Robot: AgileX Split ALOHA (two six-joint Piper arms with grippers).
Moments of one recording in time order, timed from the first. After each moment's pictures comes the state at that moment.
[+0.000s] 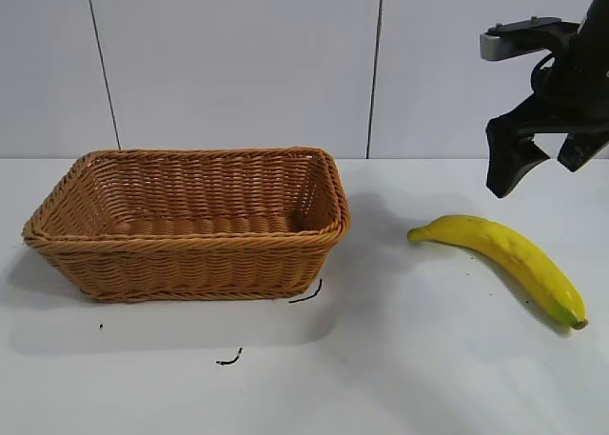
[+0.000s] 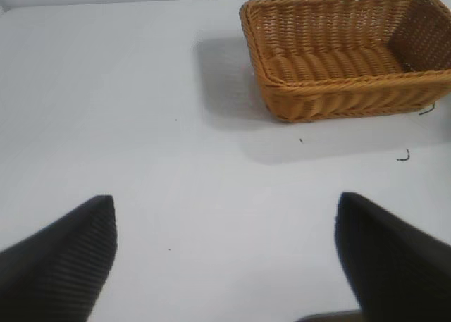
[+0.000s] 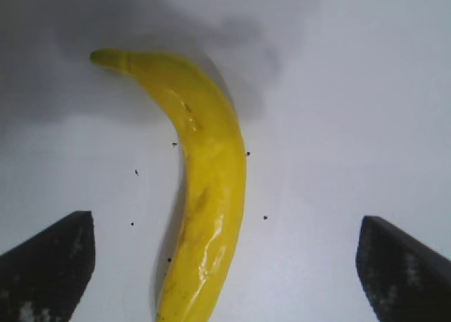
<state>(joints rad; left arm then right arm) -0.04 -0.01 -0.50 -0.02 1.07 0.03 0.05 2.00 -1.33 0.04 0.76 -0.32</state>
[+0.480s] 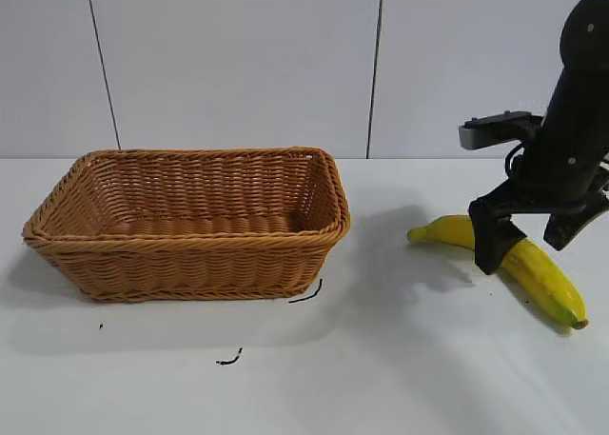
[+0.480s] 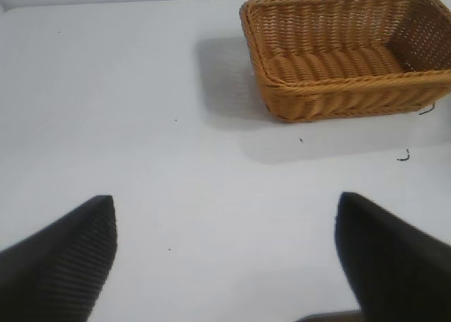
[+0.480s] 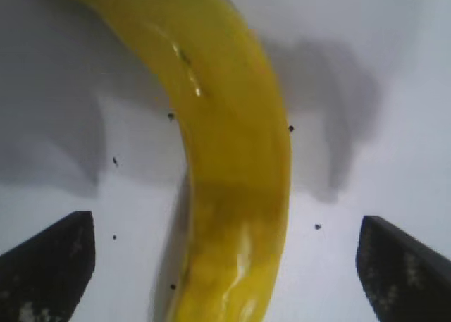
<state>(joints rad) -0.04 -0.01 -0.50 -0.02 1.07 0.03 0.05 2.12 -1.33 0.04 0.69 -0.27</state>
